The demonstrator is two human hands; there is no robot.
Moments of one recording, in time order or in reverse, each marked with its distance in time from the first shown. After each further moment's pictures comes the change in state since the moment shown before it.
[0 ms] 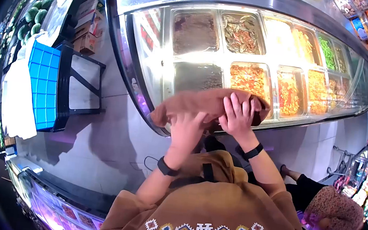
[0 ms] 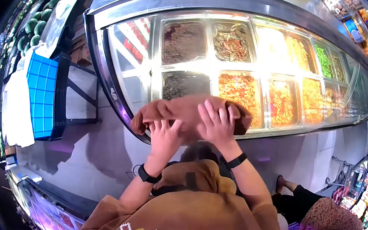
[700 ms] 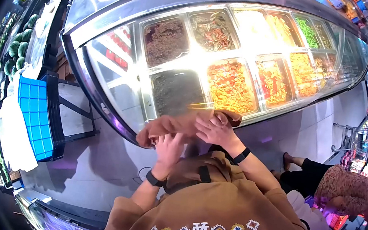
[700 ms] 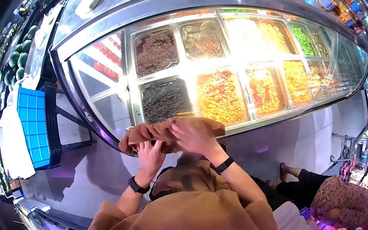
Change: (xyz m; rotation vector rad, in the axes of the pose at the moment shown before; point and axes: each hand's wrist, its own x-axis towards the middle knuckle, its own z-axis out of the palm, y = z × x) left_hand -0.030 -0.003 0.035 0.043 0.101 0.125; right_hand -0.034 0.007 -0.003 0.140 -0.108 -0.201
